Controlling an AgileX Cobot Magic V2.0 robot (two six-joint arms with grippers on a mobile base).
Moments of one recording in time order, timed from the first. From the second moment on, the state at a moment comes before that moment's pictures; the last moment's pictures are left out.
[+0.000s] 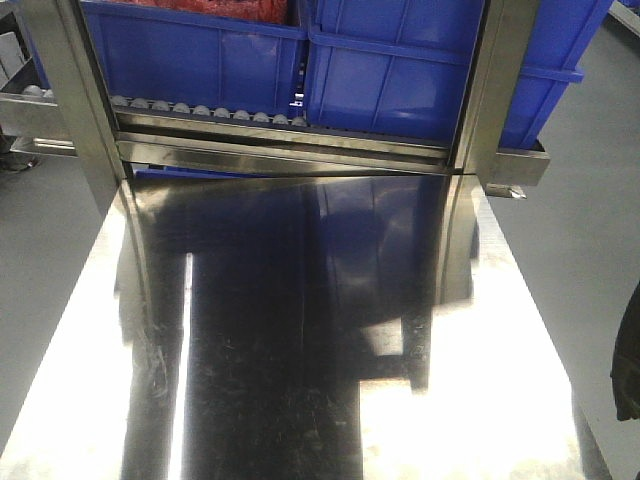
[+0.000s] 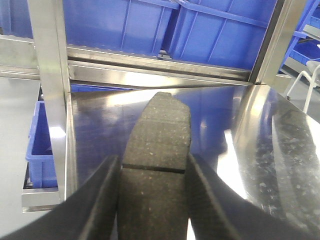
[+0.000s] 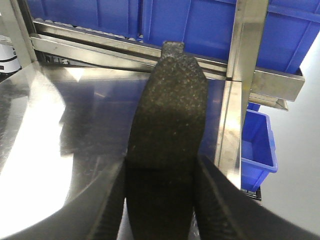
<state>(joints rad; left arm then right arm) -0.29 0.23 -0.40 0.07 0.51 -0.19 0.38 0.29 -0.33 -0.24 0.42 0.27</state>
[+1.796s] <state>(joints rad) -0.29 0.23 -0.40 0.07 0.51 -0.19 0.38 0.29 -0.33 -0.24 0.42 0.27</state>
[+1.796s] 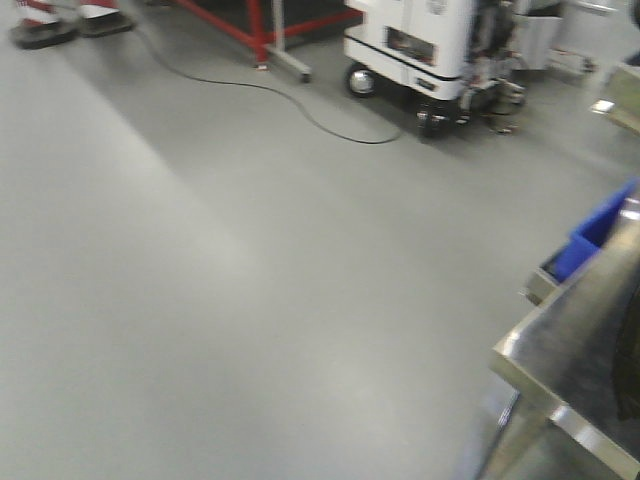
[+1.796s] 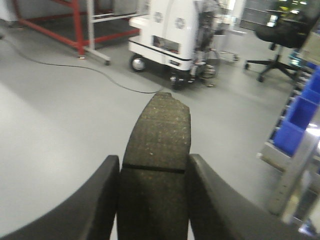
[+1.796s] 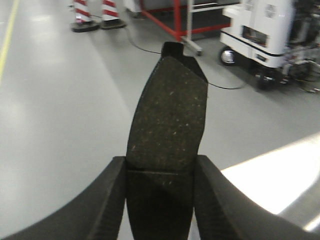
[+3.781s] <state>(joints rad) -0.29 0.23 -0.40 0.07 0.51 -0.19 0.38 0.29 -0.33 -0.24 0.42 0.27</state>
